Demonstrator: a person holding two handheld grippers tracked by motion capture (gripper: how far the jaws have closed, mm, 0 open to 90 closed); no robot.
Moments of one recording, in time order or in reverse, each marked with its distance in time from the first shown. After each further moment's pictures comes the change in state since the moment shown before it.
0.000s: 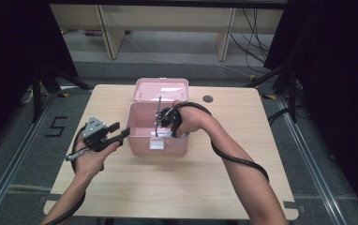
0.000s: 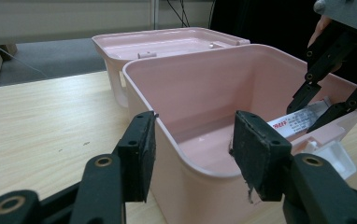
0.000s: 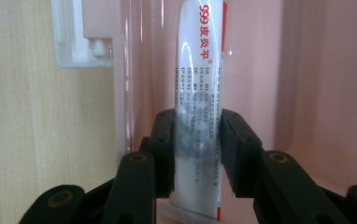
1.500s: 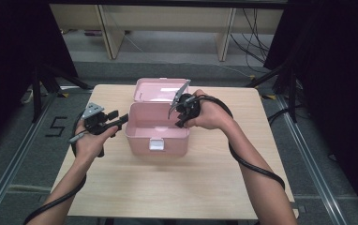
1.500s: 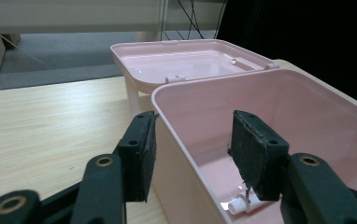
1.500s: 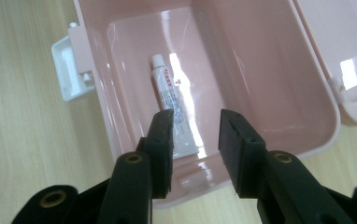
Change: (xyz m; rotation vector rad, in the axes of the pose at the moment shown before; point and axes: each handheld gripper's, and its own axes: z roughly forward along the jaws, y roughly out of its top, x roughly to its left) left arm 0.029 0.029 0.027 0.020 0.018 -0.068; right arm 0.007 -0.050 -0.051 -0.336 -0.095 0.328
